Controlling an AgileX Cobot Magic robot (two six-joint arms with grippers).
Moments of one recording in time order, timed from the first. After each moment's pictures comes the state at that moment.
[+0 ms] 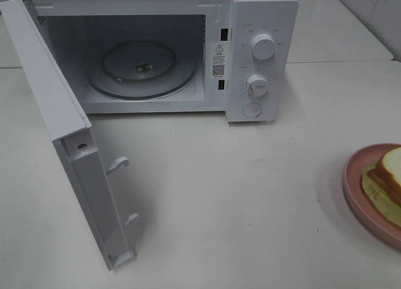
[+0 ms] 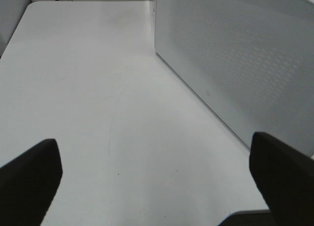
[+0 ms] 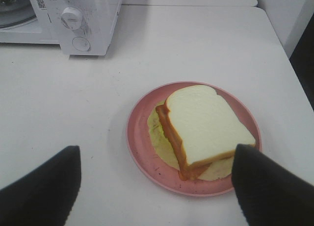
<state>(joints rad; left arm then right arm) 0.02 0.04 -0.54 -0.10 1.07 0.06 0.12 0.00 -0.50 -0.09 1.01 0.09</state>
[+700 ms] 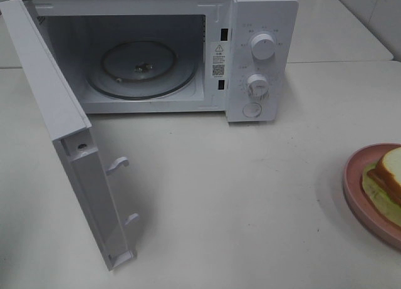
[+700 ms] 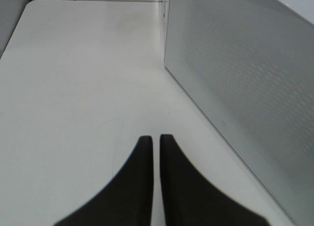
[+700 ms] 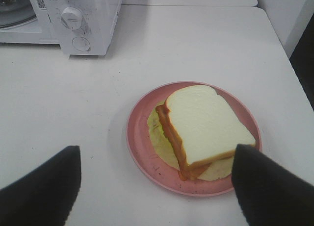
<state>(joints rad) 0.02 0.43 -0.54 -0.10 0.75 0.05 0.12 0.00 -0.50 -0.09 1.01 0.09</state>
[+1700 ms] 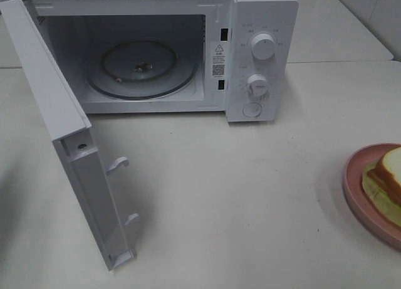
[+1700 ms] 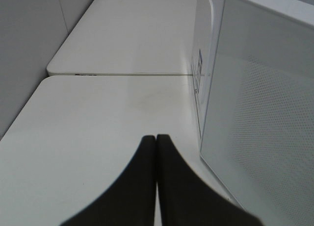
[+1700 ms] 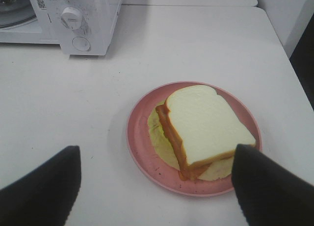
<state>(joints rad) 0.02 1.10 -0.30 -0.04 -0.44 0.05 0.12 0.00 -0.50 -0.09 1.01 0.09</state>
